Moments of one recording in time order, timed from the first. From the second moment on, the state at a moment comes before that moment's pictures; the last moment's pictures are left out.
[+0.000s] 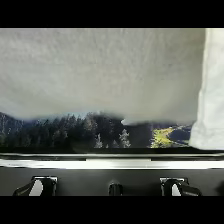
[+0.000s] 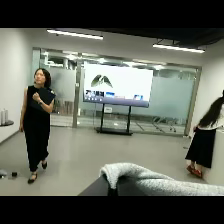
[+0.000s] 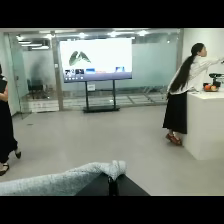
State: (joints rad) left arm 0.51 -0.71 1.81 0.87 -0.93 -1.34; right arm -0.23 -0.70 1.86 -1.44 0.94 1.57
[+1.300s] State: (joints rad) left arm 0.30 -1.79 1.64 0.98 -1.29 -1.29; right arm -0.15 -1.82 1.84 -1.29 1.40 1.71
